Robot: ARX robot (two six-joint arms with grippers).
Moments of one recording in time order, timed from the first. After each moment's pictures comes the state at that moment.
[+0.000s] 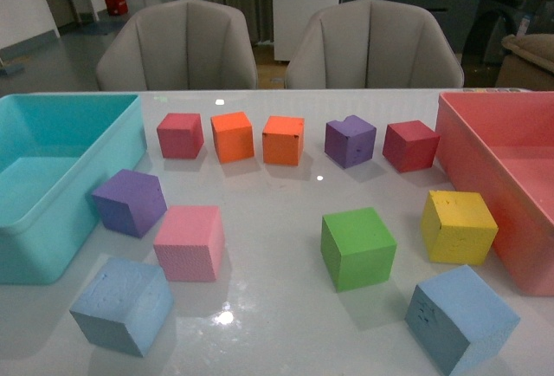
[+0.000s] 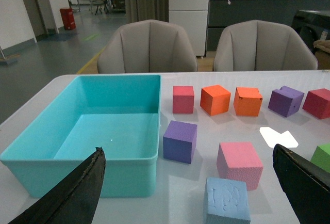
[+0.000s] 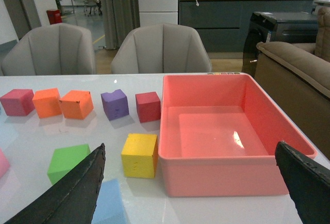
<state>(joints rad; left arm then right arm) 0.00 0.01 0.01 0.00 0.00 -0.01 0.00 0.00 0.01 0.00 0.00 0.00</state>
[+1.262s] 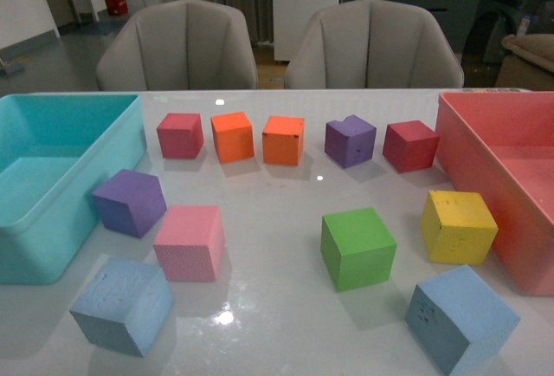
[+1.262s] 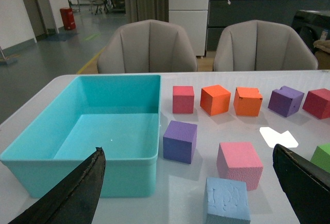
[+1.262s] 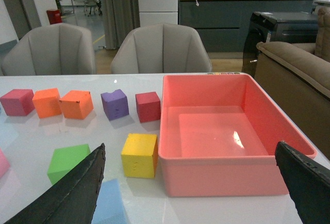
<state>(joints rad) 0.00 0.01 0.01 0.00 0.00 -0.01 0.00 0.00 0.01 0.00 0.00 0.00</state>
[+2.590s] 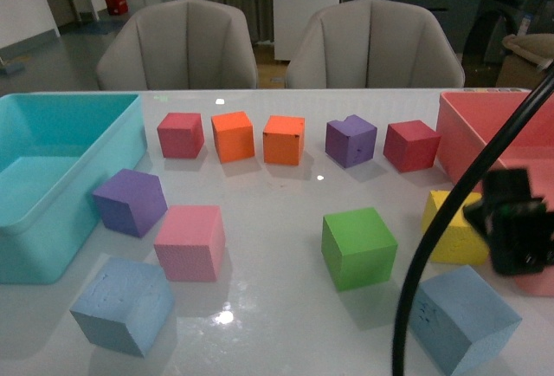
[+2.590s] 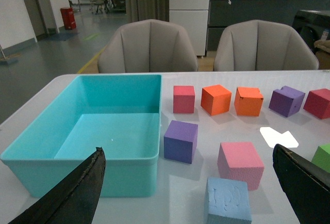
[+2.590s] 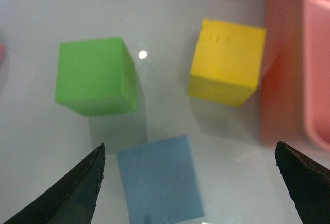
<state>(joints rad) 0.00 0.01 0.01 0.00 0.00 -0.01 0.24 1.50 0.62 0.20 0.03 0.08</state>
